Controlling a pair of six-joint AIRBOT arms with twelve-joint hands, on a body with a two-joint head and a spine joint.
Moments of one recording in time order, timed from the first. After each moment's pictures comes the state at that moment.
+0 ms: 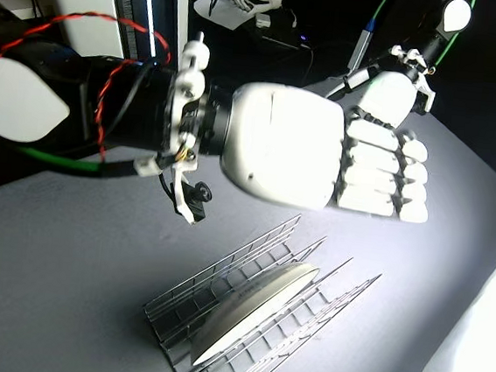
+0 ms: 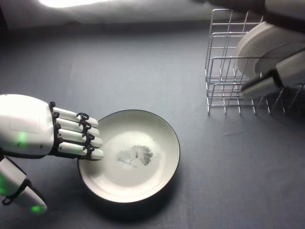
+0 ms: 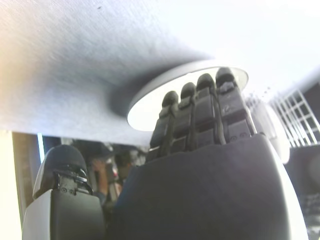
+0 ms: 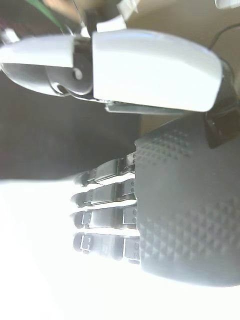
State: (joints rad) left arm 0.61 -0.92 1.35 1.59 -0.82 -0.10; right arm -0.29 -0.85 1.03 -0.62 0.57 -0.22
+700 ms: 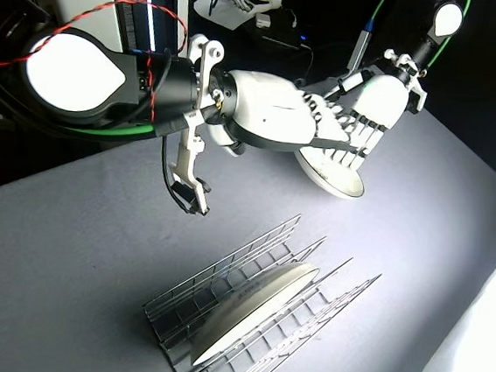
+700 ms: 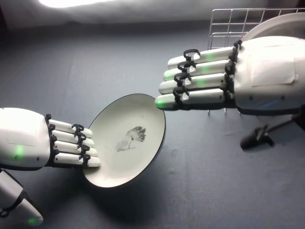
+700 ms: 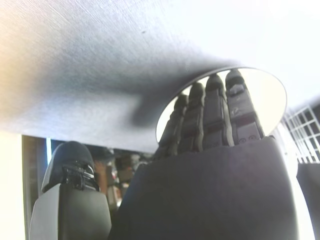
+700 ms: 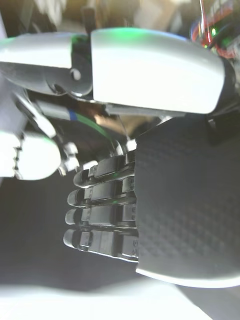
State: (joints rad) left arm 0.68 -0.92 1.34 1.59 -0.80 -0.10; right arm -0.34 -0.90 0.99 -1.05 0.60 -0.23
